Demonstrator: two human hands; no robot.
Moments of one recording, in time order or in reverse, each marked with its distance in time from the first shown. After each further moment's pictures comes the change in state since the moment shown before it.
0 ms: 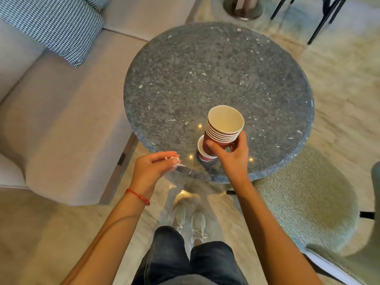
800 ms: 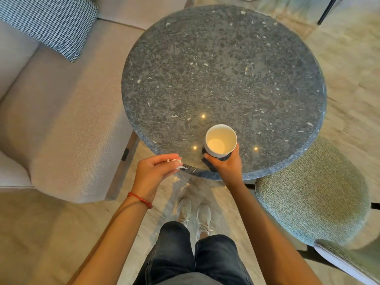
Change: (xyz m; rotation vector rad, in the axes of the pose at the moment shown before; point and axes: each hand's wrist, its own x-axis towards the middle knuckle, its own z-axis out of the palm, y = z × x) left_hand 0.011 -0.010 -0.003 0.021 0.024 -0.095; right_hand -0.003 0.072 0.010 -0.095 -0.068 0.175
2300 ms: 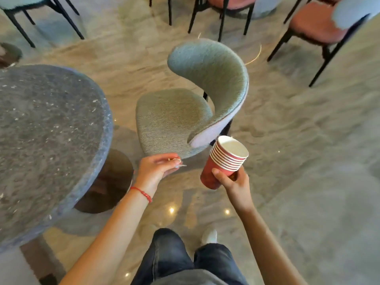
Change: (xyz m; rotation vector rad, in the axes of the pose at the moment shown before) left_hand -0.195 -0.154 0.230 0.589 -0.963 -0.113; right_hand -0.375 0.062 -0.215 0.482 1.027 0.108
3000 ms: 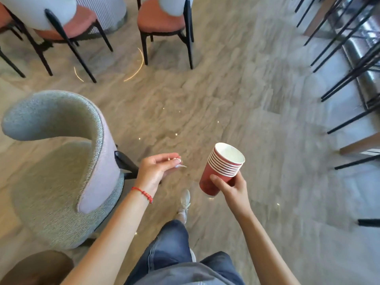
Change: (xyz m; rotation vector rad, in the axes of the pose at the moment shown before) left_hand 0.027 -0.049 0.349 0.348 -0.545 -0.084; right_hand -0.004 0.004 -0.280 0.138 0.640 -0.001
